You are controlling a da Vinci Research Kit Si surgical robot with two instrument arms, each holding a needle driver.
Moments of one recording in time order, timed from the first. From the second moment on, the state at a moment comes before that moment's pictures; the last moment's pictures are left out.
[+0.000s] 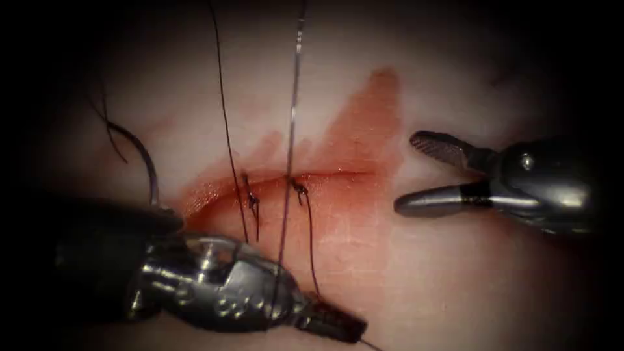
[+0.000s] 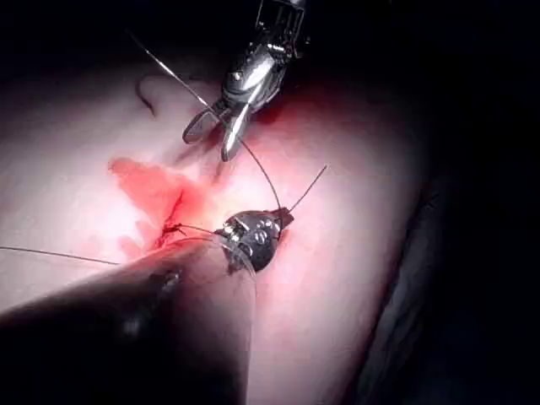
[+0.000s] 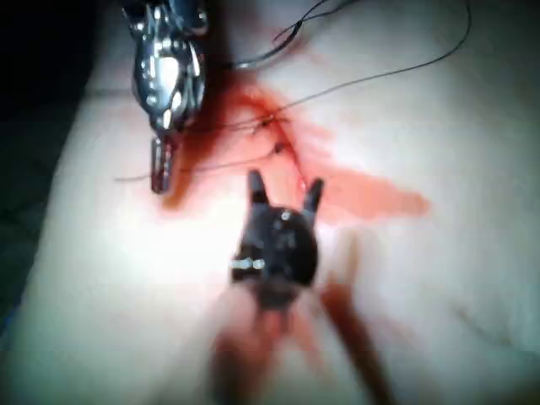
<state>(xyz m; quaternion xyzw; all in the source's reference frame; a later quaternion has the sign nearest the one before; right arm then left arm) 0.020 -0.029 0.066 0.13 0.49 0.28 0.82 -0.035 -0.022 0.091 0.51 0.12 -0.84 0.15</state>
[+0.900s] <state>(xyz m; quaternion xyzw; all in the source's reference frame) 0.031 -0.032 0.068 0.09 0.55 0.12 0.82 -0.027 -0.014 0.089 0.57 0.06 -0.82 -0.02</state>
